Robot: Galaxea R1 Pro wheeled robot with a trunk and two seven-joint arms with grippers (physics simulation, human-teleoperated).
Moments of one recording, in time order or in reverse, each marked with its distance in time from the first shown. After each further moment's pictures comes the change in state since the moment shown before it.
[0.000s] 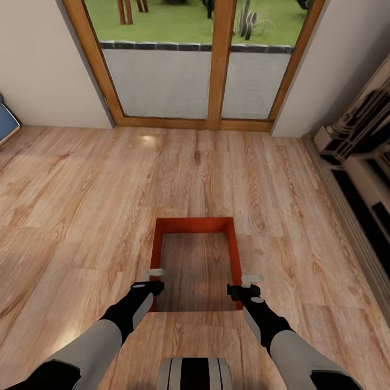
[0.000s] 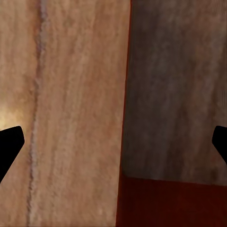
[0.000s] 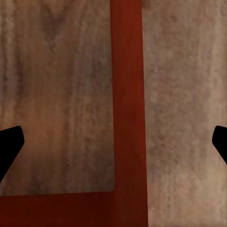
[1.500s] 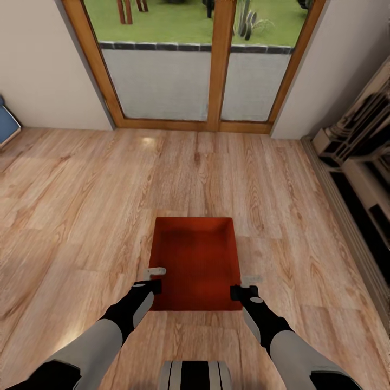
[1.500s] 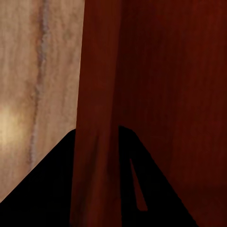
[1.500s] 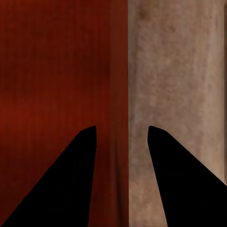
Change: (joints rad) left arm 0.000 -0.003 0.004 -0.008 0.018 -0.008 -0.008; right arm 0.001 0.002 0.006 0.000 0.001 0.001 0.005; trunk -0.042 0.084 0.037
